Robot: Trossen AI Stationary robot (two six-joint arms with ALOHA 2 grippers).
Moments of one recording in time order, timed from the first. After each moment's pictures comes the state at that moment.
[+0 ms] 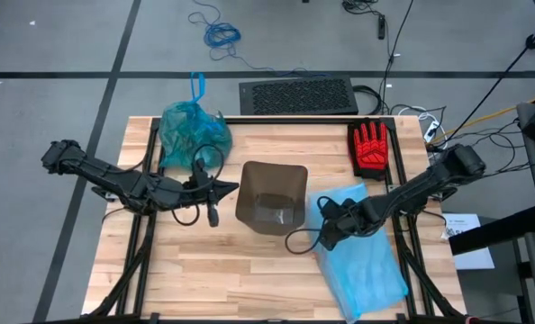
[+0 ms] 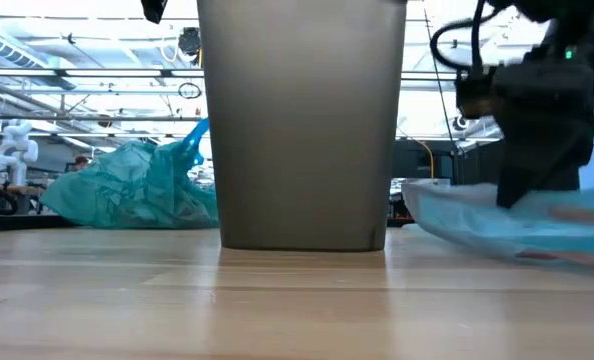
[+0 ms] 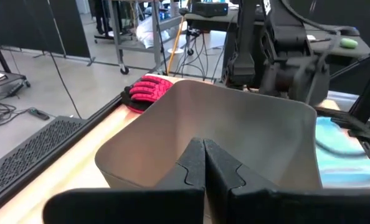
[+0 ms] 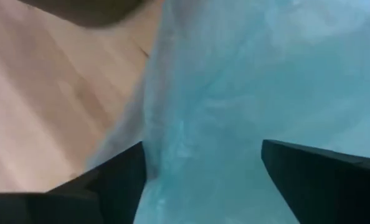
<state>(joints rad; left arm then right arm) -0.34 1.00 0.78 0.00 -0.60 -0.15 0.41 1.43 0.73 -0.53 0.23 1.12</state>
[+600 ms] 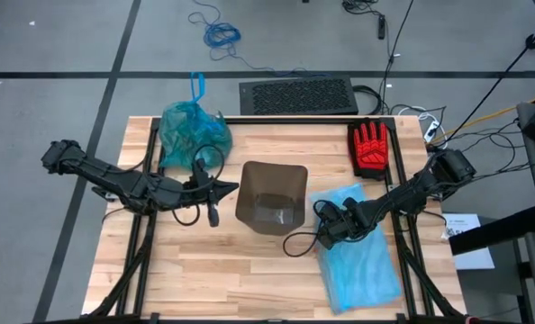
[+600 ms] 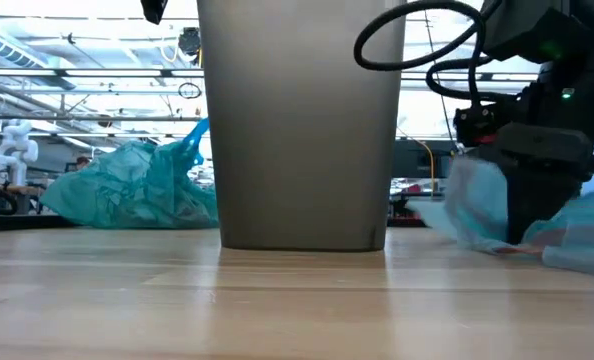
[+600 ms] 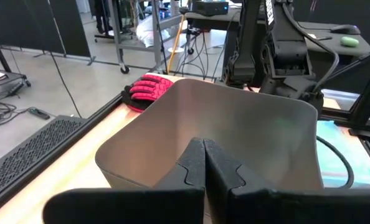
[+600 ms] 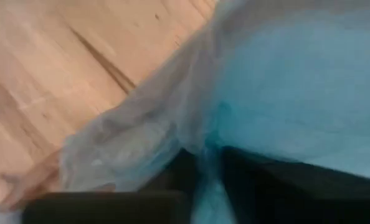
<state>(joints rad) -0.34 1.00 0.78 0.00 -0.60 -0.15 0.41 1.55 0.73 -0.56 0.29 1.11</state>
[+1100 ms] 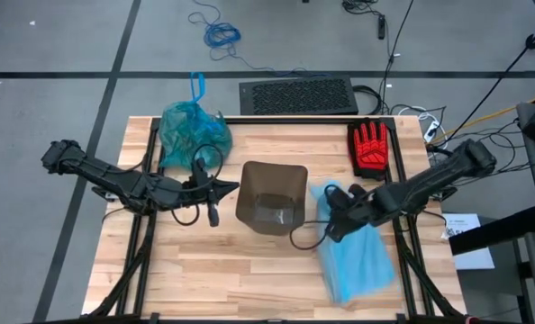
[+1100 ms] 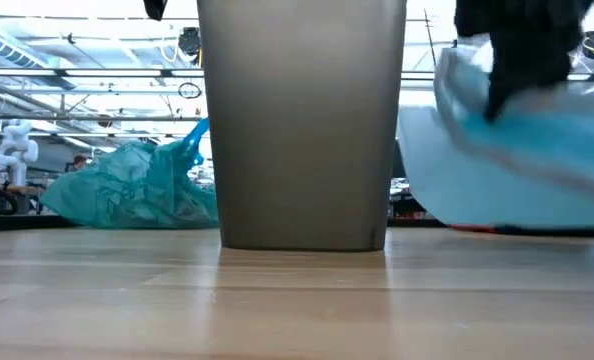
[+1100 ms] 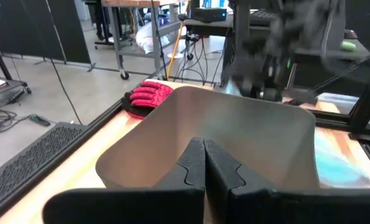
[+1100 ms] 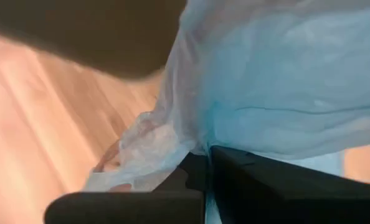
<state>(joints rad) -0.34 1.00 0.77 0.03 -0.60 -0.12 0.41 1.28 0.95 -0.87 0.35 1.00</state>
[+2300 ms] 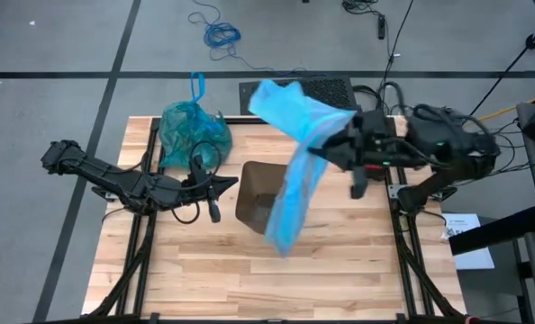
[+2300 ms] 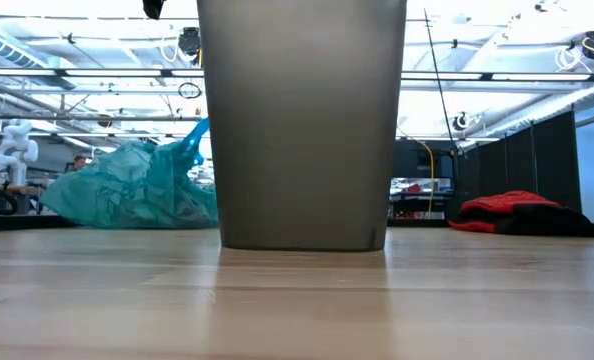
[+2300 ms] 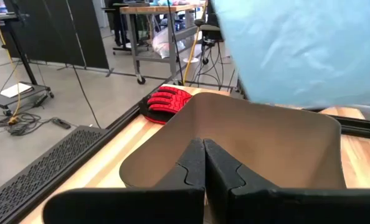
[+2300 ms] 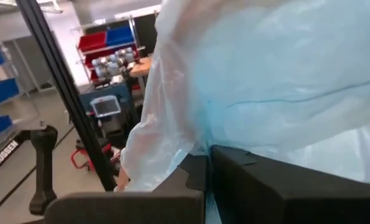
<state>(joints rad) -0.34 0.99 0.77 0.04 -0.66 -0.09 0.26 1.40 1.99 -0.62 0.34 0.24</state>
